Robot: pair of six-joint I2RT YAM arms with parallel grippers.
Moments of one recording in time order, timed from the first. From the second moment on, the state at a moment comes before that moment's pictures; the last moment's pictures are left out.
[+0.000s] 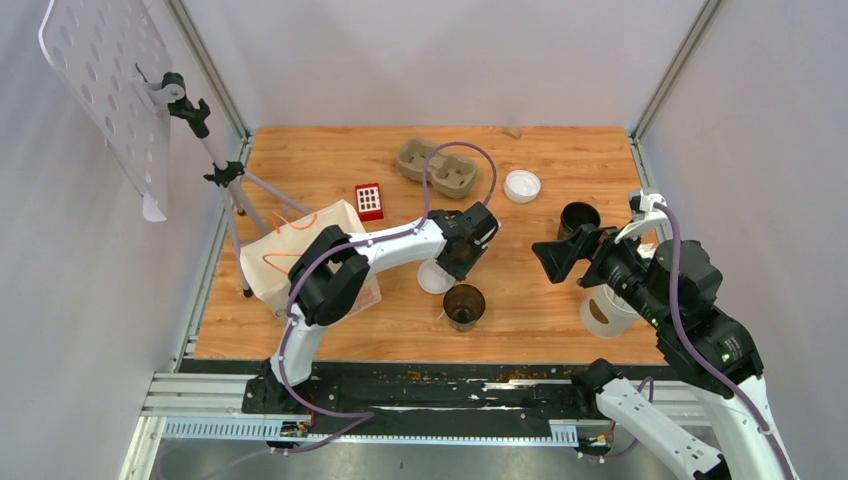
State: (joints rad) left arm -0.93 2.10 1.61 -0.69 -0.11 -0.20; right arm 0.51 0.61 1.17 -0.79 -0.01 0.43
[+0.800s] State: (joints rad) left arm -0.91 1.90 1.72 -0.79 0.00 -0.22; right arm 0.51 0.61 1.03 -0.66 -0.09 0.42
